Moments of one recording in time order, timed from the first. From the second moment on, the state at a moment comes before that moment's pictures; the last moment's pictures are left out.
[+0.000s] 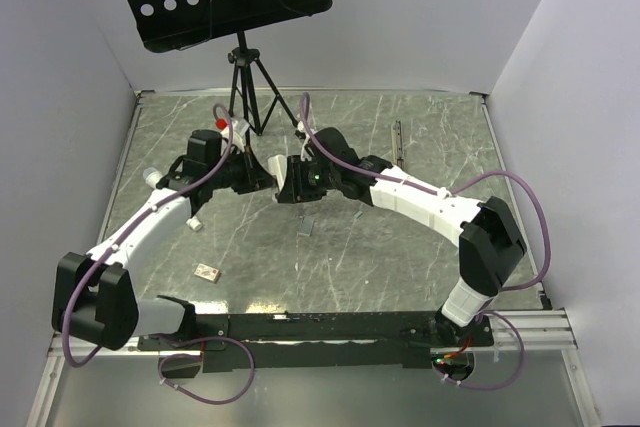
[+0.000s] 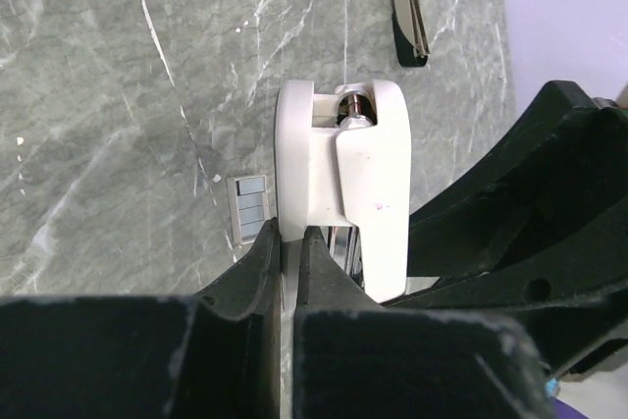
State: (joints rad) left arm -0.29 1.29 0.91 -0.21 0.51 -0.55; right arm 0.80 1.65 1.31 -0.33 -0.27 0.60
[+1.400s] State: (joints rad) left arm -0.42 1.27 0.80 -0.14 0.45 -0.31; right arm 0.51 1.64 1.34 -0.21 -0.54 0.48
